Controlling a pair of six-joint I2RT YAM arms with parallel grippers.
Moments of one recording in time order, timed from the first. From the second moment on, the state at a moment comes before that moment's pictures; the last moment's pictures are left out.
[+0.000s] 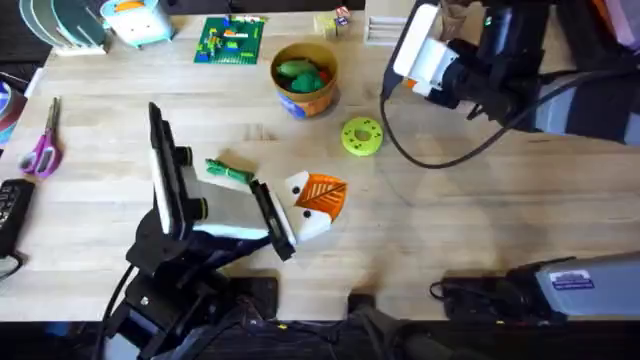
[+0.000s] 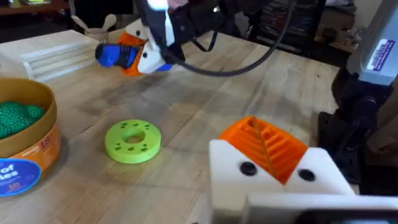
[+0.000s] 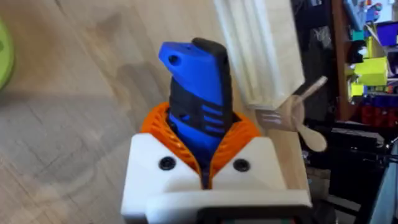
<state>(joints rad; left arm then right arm) -0.49 0.02 0.01 -0.06 0.63 -0.11 0.18 1.59 0.79 0.19 -0.07 -1.11</state>
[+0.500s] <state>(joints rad) -0.49 0.02 0.01 -0.05 0.63 -0.11 0.26 1.71 0.84 0.14 0.08 -1.26</state>
